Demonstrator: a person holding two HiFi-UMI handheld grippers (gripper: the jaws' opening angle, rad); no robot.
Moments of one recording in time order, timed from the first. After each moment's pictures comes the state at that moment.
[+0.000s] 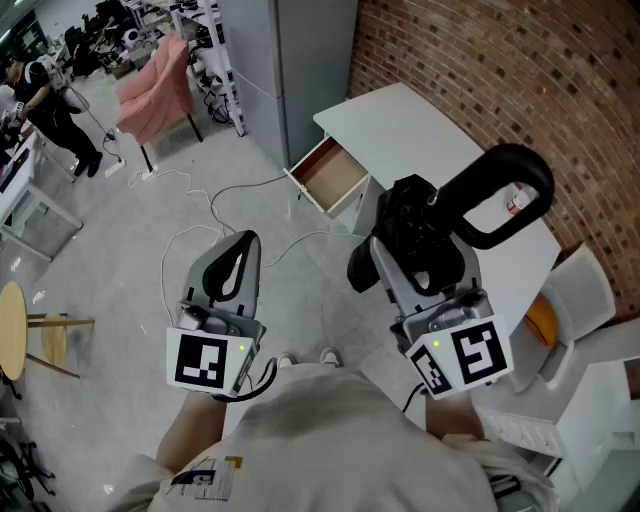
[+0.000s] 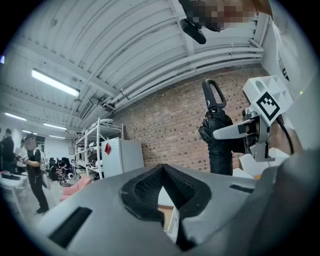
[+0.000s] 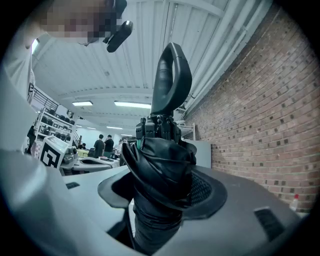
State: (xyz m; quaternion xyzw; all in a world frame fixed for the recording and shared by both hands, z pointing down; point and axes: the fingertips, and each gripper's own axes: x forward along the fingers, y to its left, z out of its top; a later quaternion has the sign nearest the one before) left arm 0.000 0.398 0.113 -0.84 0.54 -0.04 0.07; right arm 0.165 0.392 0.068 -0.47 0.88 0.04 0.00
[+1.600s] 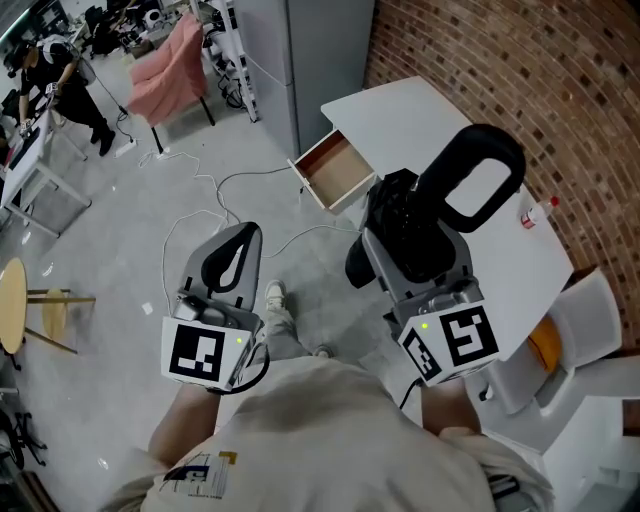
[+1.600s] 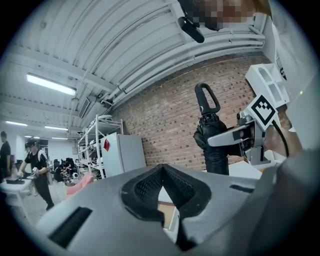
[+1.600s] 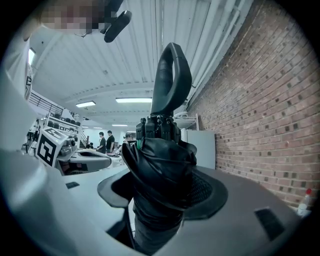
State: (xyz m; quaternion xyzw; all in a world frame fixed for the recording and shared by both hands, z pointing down) left arm 0.058 0.347 0.135 -0.82 0.56 -0.06 0.07; right arm 0.209 0.318 0.117 -0.43 0.90 0.01 -0.02
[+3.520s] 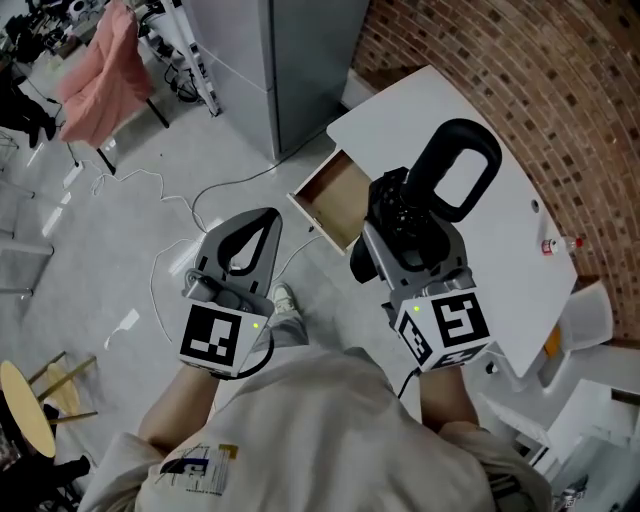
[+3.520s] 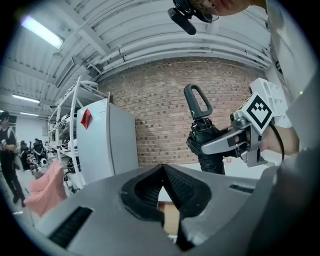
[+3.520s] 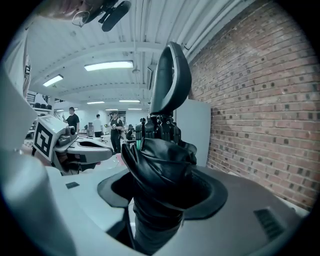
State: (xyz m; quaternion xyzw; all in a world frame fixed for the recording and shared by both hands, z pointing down) left arm -0.095 -0.058 0.202 -0.90 0.43 -0.10 0.00; right arm 0.038 -0.058 0.199 -0.53 0.83 -0.07 -0.14
